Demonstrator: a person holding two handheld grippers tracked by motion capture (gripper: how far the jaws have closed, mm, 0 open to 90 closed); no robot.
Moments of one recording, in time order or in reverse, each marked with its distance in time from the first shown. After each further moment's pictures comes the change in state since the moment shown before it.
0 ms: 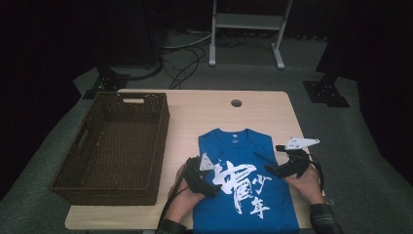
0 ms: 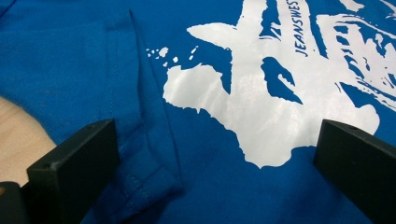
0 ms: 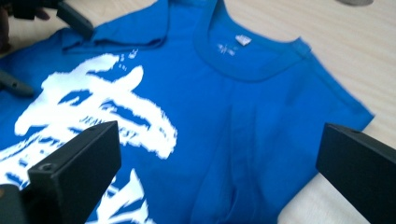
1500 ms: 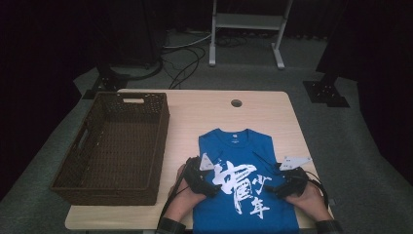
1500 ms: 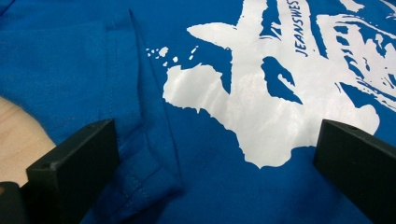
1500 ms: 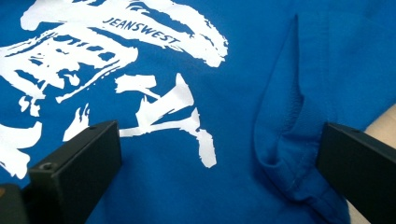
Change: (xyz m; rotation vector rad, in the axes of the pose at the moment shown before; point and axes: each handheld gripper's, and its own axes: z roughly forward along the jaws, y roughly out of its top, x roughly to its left) left arm 0.000 0.000 0.000 0.000 -0.002 -0.002; right arm 0.031 -0.041 0.006 0.149 -0.004 -0.089
